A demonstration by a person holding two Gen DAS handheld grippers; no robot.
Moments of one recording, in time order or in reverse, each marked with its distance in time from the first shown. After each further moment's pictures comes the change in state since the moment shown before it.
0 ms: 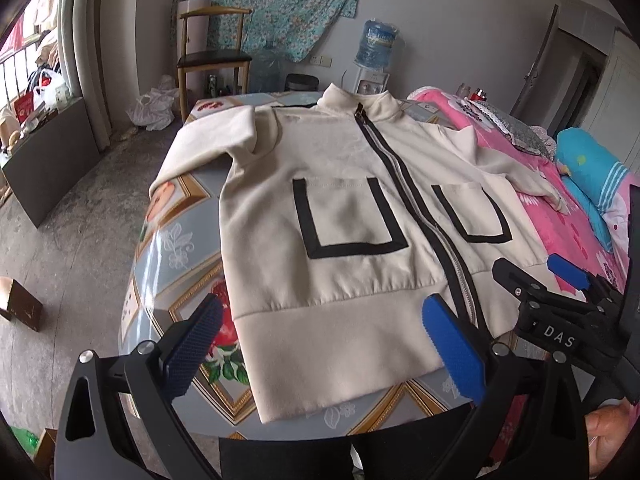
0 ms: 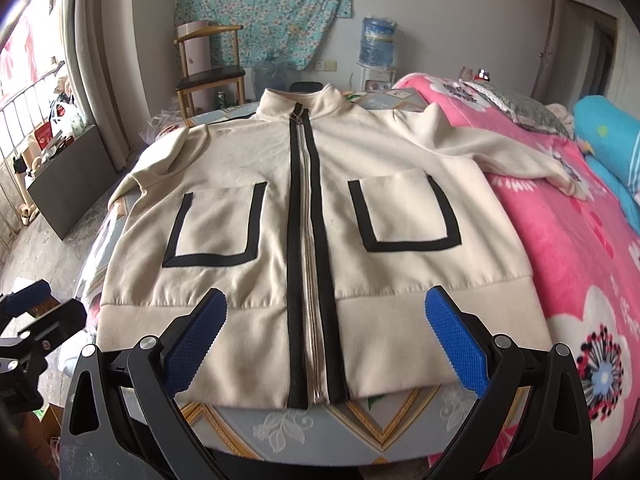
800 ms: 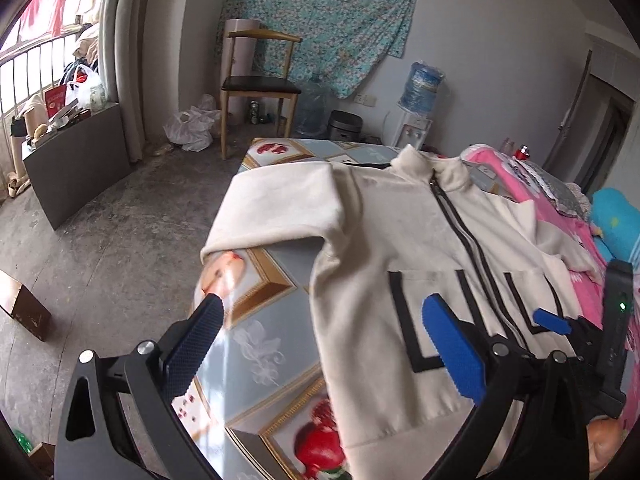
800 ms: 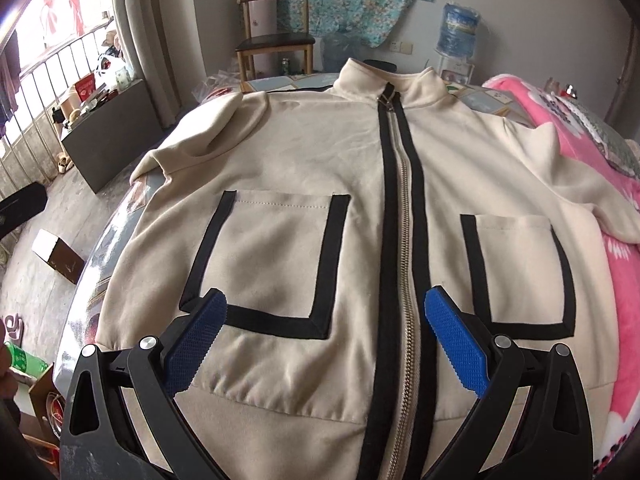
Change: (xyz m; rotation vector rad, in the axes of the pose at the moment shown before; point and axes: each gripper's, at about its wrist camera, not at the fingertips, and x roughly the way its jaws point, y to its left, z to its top) left arm 0.042 0.109 0.068 -0.146 -0.108 0.086; right arm 0.098 0.059 0.043 -0.171 0.107 0.182
